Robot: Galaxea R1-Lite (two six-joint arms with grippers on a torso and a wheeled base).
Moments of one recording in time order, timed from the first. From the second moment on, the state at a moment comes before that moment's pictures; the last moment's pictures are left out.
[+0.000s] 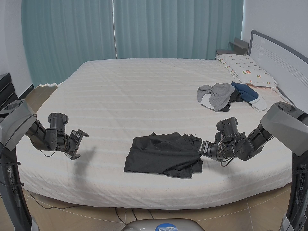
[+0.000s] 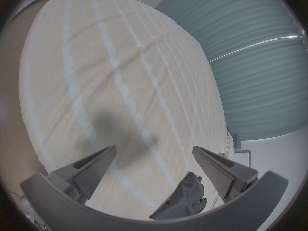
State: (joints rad) left arm 0.08 2.27 -1.09 -0.38 -0.21 -1.09; right arm 0.33 2.30 -1.09 -0.47 0.15 0.60
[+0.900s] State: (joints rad) left arm 0.08 2.27 -1.09 -0.38 -0.20 -1.09; right arm 0.36 2.31 -1.32 -0.45 0.14 0.61
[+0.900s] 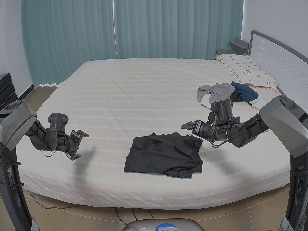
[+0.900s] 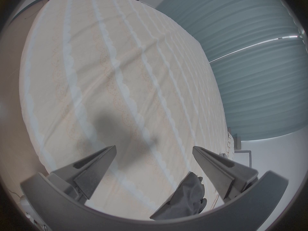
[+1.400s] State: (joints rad) left arm 0.08 2.27 -1.08 -0.41 -0.18 -1.09; right arm 0.41 2.49 -1.54 -0.45 0.03 0.64
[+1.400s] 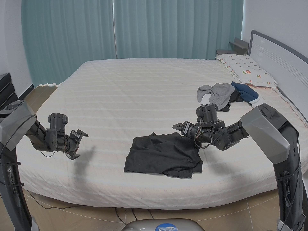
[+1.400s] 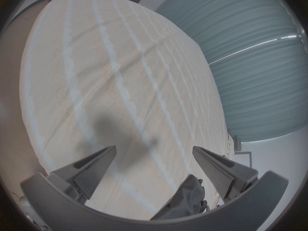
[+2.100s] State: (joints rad) left arm 0.08 2.27 -1.07 -0.43 -0.18 -1.09; right arm 0.40 2.57 -1.58 -0.43 0.02 0.64
